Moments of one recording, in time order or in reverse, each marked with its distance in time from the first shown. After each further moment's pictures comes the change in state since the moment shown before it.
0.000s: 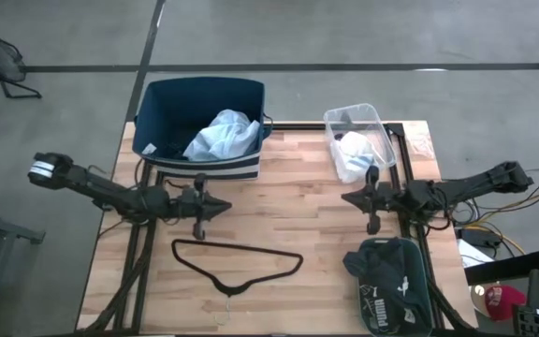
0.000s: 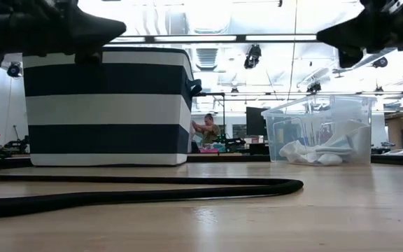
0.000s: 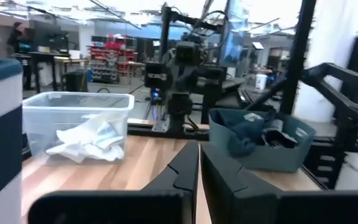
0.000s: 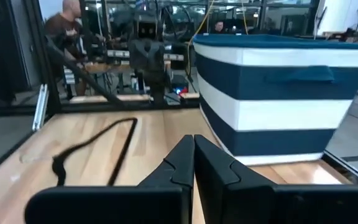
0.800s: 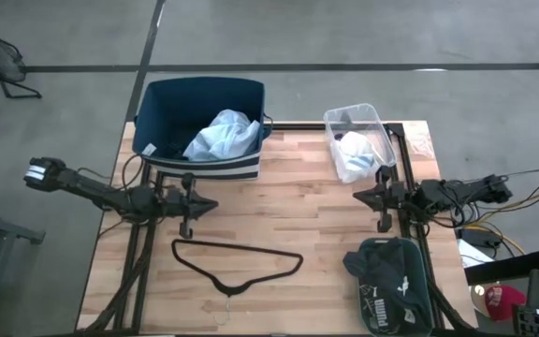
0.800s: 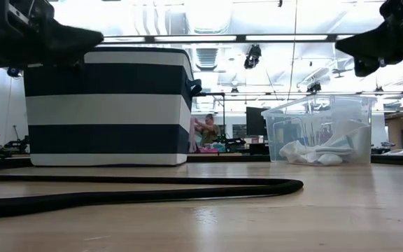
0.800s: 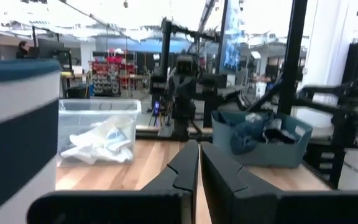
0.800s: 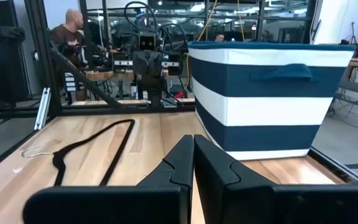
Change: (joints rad) left arm 0.000 -0.274 -0.174 -0.053 0.005 0.051; right arm -0.001 -0.422 -0.089 -0.290 -0.003 -0.022
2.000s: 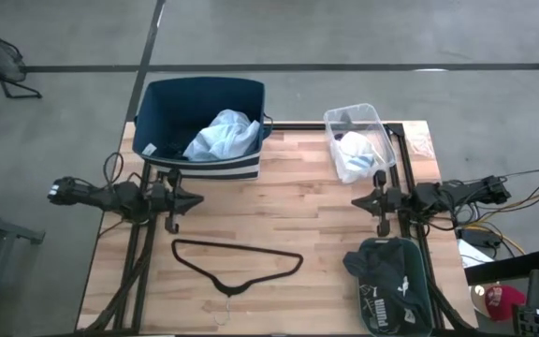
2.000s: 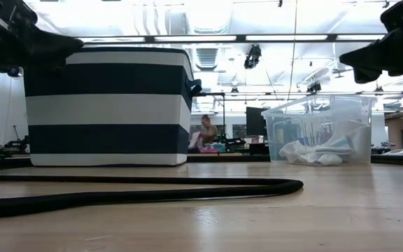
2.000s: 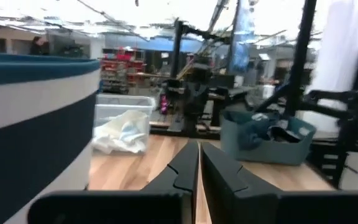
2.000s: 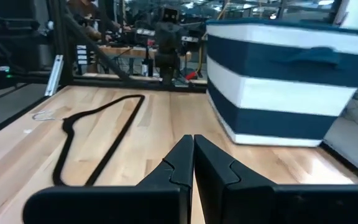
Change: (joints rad) left arm 0.000 -0.630 -0.001 -0.698 -0.033 -0.028; right arm 0.000 -0.026 -0.030 -0.080 -0.064 -0.049
